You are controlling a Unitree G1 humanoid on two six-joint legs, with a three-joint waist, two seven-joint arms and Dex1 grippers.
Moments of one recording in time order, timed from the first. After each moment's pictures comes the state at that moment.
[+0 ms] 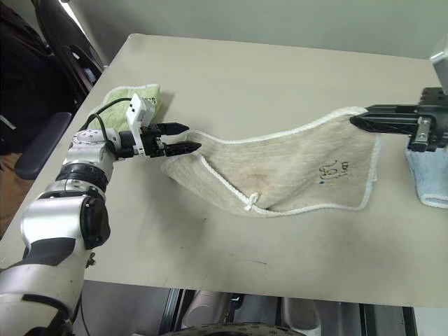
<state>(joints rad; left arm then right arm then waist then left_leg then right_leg) -1.09 0.57 0.15 1.32 -0.06 -0.07 -1.31 -0.54 -1.25 -0.33 -0.24 0.81 1.02 1.13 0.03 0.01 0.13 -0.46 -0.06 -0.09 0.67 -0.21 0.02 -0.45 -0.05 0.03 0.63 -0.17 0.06</state>
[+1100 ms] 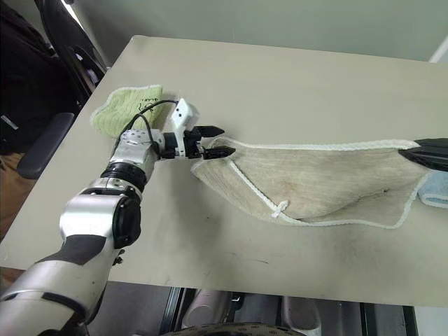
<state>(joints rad) -1.12 0.36 0.07 1.33 0.04 -0.13 -1.18 -0.06 -1.27 -0.82 -0.47 0.67 0.85 1.30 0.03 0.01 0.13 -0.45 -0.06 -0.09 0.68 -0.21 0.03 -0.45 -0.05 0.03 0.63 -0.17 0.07</state>
